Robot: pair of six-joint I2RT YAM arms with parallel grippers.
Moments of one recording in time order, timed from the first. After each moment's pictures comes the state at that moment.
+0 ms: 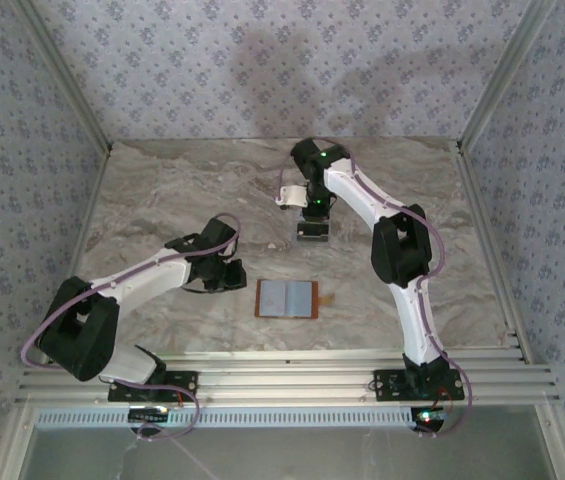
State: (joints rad) left arm -0.59 1.43 0.83 -0.59 0.21 -0.66; right arm 0.51 2.24 2.07 -1.20 0.03 -1.00
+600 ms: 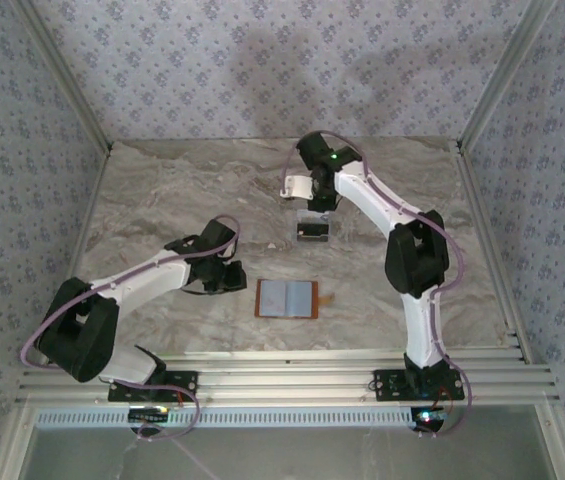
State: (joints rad) left arm -0.59 1.42 0.80 -0.58 0.22 -0.67; right arm 0.51 2.08 1.90 -1.01 0.15 -1.00
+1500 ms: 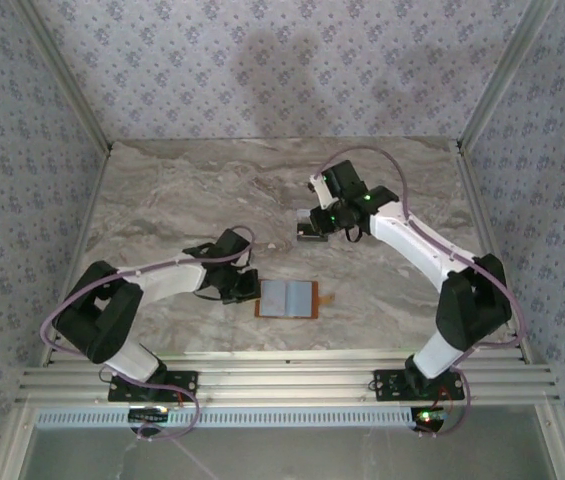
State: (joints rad) left arm -0.67 1.55 0.76 -0.40 0.35 -0.76; right arm 0.53 1.59 1.32 -0.69 -0.09 0.12
